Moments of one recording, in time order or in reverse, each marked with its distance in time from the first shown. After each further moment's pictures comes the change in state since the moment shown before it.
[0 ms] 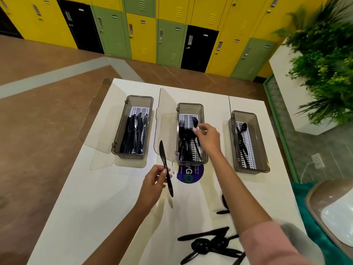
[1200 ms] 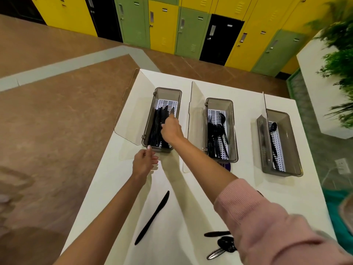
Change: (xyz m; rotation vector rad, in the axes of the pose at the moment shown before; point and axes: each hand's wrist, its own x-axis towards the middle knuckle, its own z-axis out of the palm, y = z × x) left_hand 0.064 -0.029 -0.104 -0.091 0.354 -0.259; right_hand -0.036 -0.114 0.166 -0.273 -0.339 -0.066
